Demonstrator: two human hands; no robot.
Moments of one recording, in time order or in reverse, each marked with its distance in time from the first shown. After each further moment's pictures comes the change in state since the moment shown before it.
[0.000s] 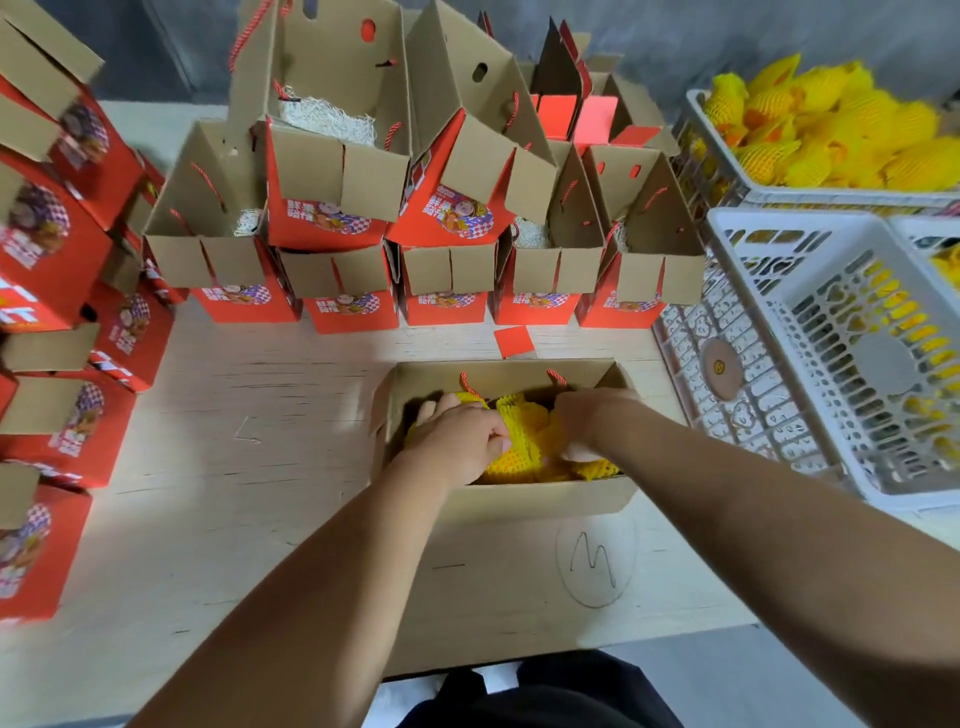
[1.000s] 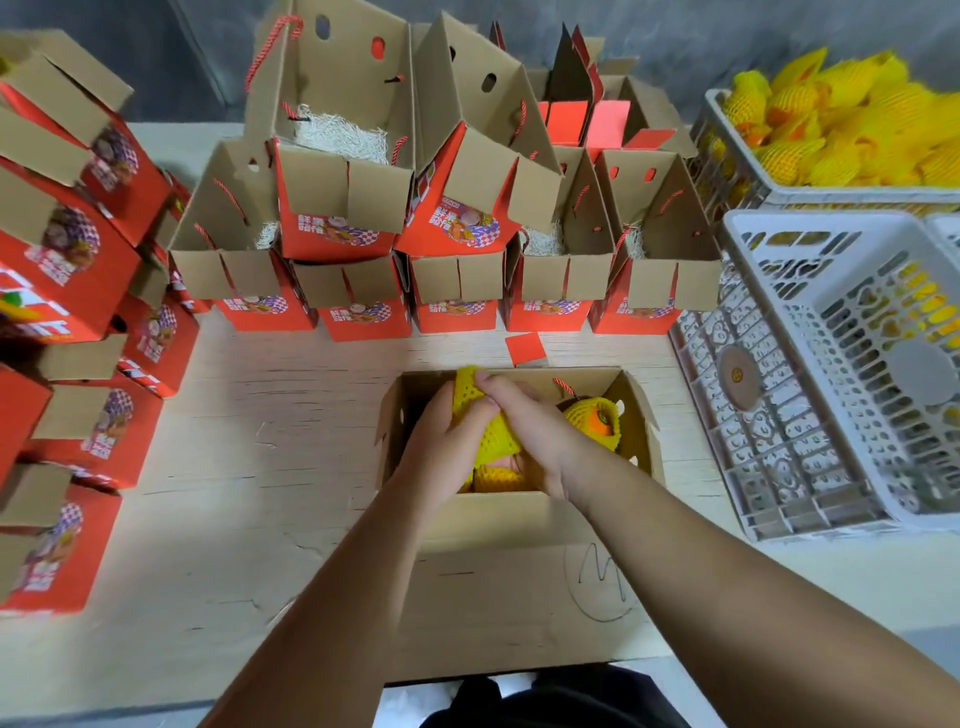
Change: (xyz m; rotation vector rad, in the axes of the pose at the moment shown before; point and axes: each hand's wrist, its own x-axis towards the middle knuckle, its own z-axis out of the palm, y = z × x) left_hand -0.034 0.015 -0.016 -0.951 0.345 -0.128; right_hand -0.022 -0.053 0.005 1.796 -0.087 -0.189
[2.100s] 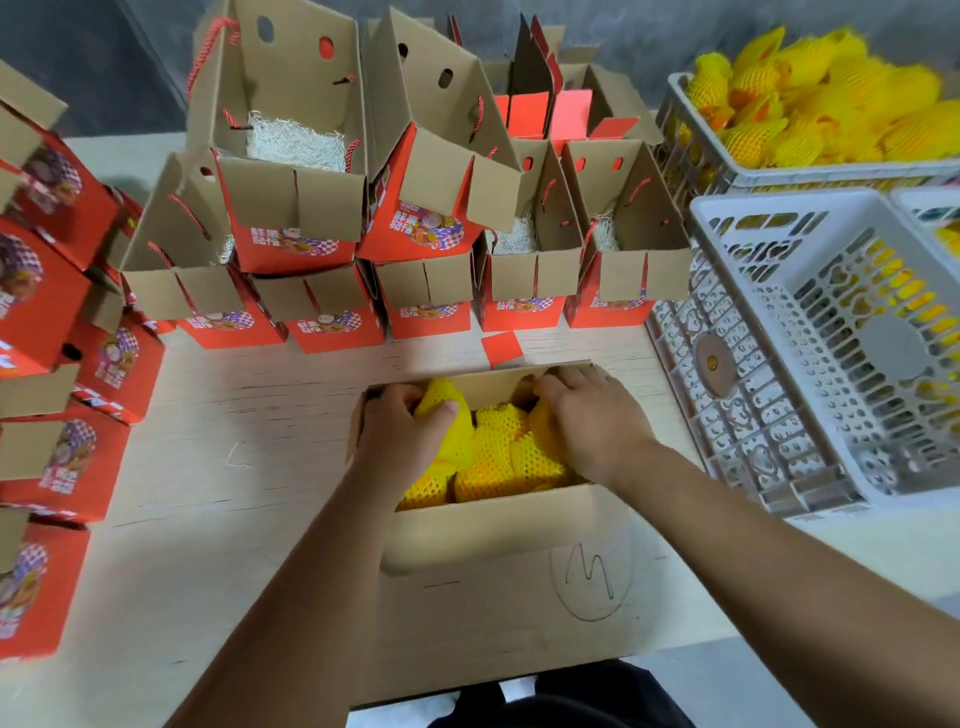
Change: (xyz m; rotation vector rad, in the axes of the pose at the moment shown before) left_hand 0.029 0.002 -0.011 0.309 0.128 -0.153; right_hand 0.008 0.007 -0.099 -1.575 0.321 -0.584
